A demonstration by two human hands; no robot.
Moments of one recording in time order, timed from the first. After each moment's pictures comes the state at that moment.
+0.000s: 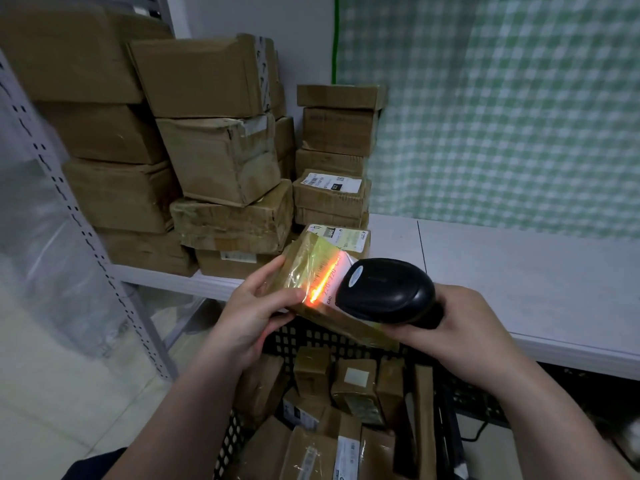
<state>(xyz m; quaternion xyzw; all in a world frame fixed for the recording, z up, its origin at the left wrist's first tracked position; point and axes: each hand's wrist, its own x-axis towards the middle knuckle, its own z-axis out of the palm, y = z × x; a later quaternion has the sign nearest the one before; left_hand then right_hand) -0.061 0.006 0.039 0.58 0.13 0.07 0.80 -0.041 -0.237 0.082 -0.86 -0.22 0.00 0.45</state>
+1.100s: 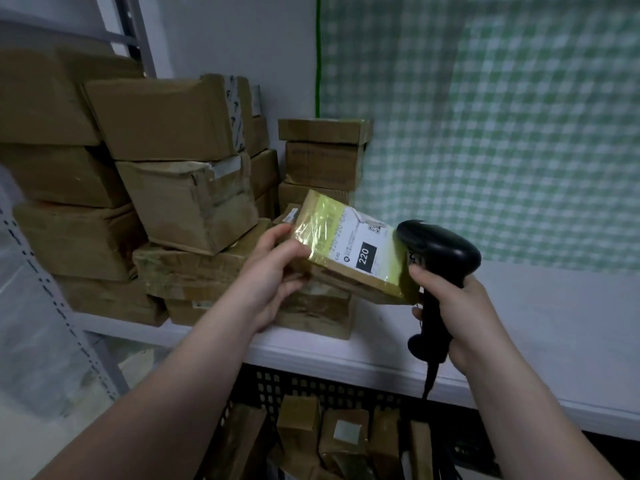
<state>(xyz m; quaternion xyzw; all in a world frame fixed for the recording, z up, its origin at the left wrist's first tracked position) 0.045 -0.014 0.112 0.59 0.09 0.11 0.80 0.069 -0.231 0.092 -0.63 0.01 -0.01 0.78</state>
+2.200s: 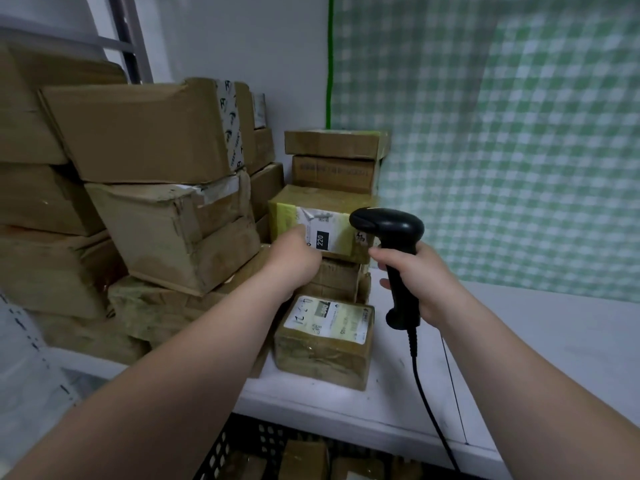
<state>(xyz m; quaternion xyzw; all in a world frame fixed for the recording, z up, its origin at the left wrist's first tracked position) 0.168 0.013 0.118 0.87 0.13 0.16 0.44 0.186 -0.166 0.114 -0.71 -0.09 0.06 0.69</state>
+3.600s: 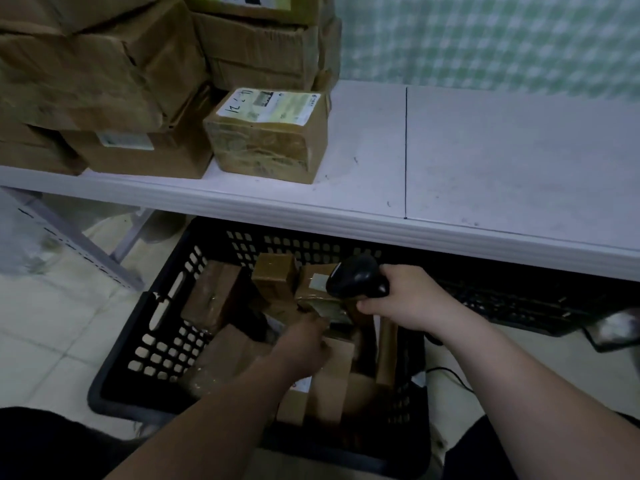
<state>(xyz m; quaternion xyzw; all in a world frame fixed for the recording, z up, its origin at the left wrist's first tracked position) -0.009 -0.116 -0.211 0.93 0.03 -0.25 0.25 0.055 -0.282 -0.092 -0.91 -0.15 0.26 0.28</state>
